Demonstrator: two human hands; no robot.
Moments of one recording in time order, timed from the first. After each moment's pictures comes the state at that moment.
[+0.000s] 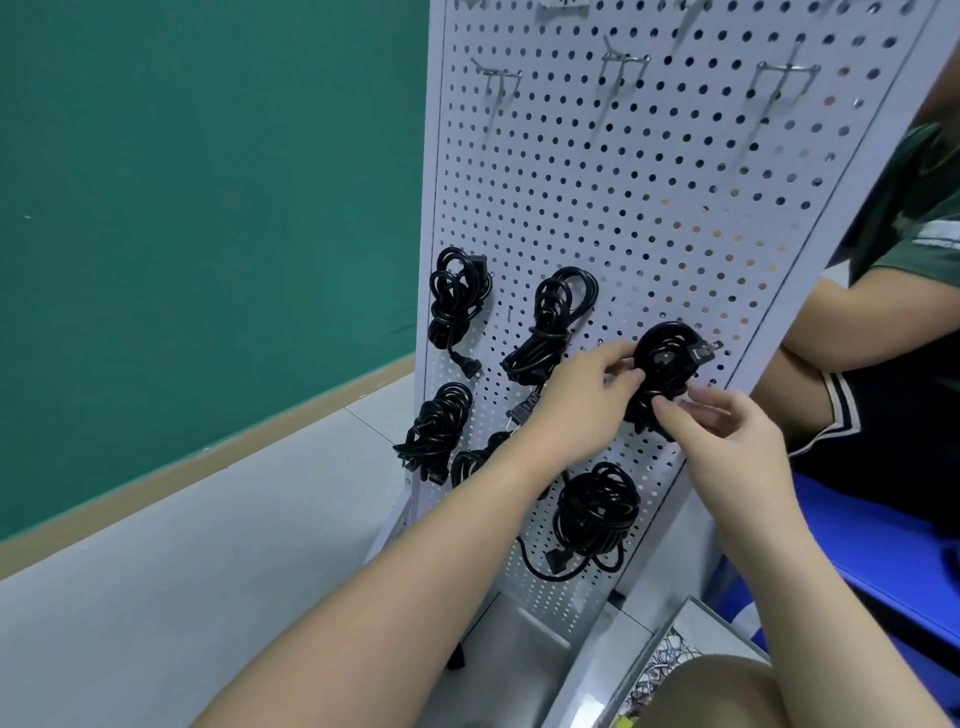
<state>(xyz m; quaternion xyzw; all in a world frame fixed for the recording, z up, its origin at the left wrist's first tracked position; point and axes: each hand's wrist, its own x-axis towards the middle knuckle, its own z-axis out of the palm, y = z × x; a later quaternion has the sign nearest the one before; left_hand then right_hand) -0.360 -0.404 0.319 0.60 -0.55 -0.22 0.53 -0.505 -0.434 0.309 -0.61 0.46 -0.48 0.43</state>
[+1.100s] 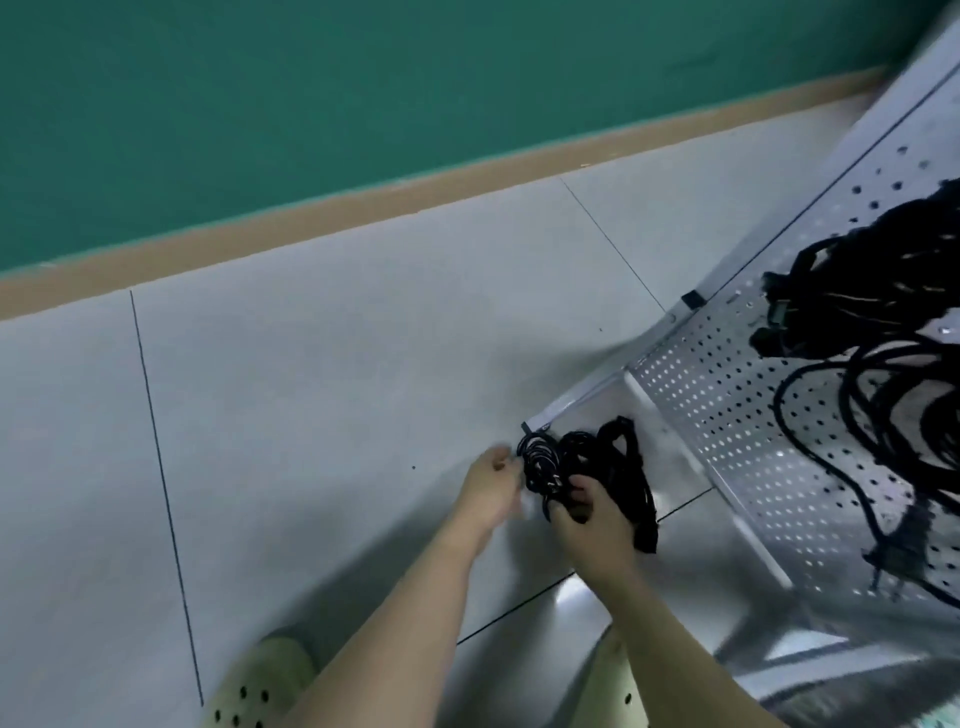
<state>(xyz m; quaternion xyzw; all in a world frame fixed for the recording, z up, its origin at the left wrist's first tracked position) -0.177 -0.236 -0.118 0.69 0.06 -0.45 0.57 -0.291 -0.325 -0.085 -0.76 0.44 0.03 0.48</state>
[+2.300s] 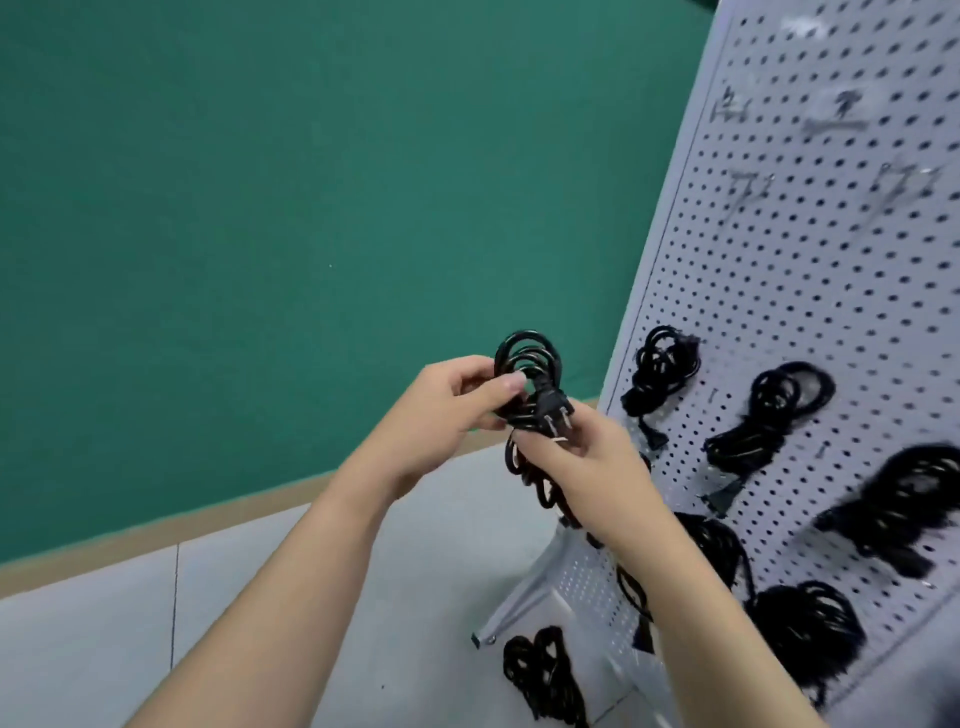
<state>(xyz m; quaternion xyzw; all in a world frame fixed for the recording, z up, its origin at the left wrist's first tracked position) -0.179 -0.183 0.338 0.63 -0.38 -0.18 0.65 -0.312 -0.303 0.331 -0.80 0.10 -0.25 0.54</state>
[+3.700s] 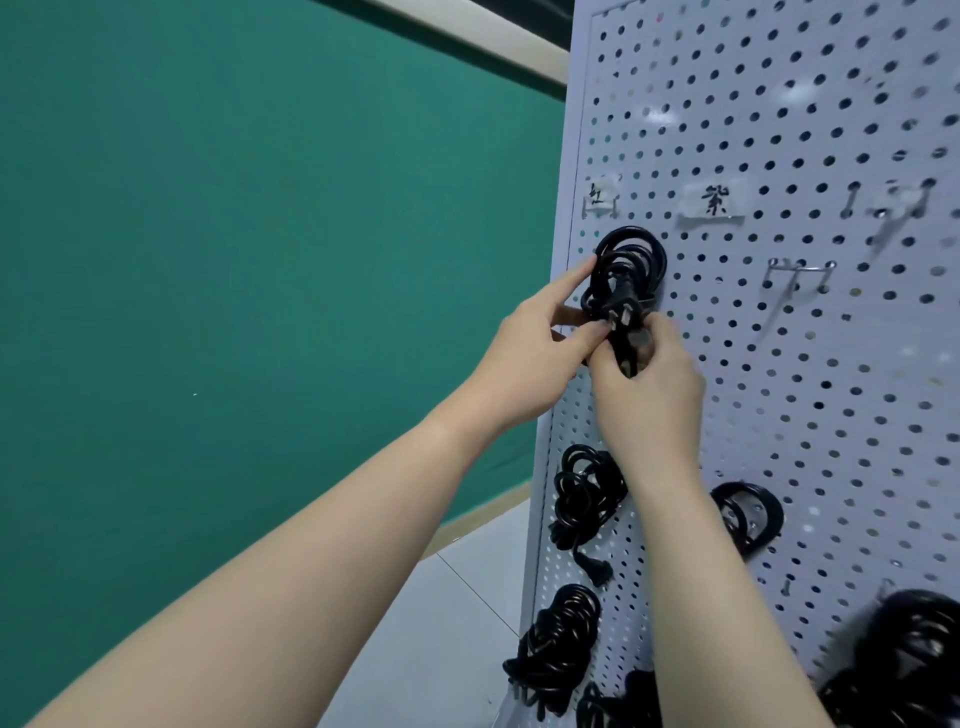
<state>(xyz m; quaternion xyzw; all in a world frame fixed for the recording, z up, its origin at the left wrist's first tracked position) -0.152 -0.402 0.472 0.60 -0.56 -0.03 0.57 -0.256 -0.459 0.442 -0.69 0.28 -0.58 0.32</state>
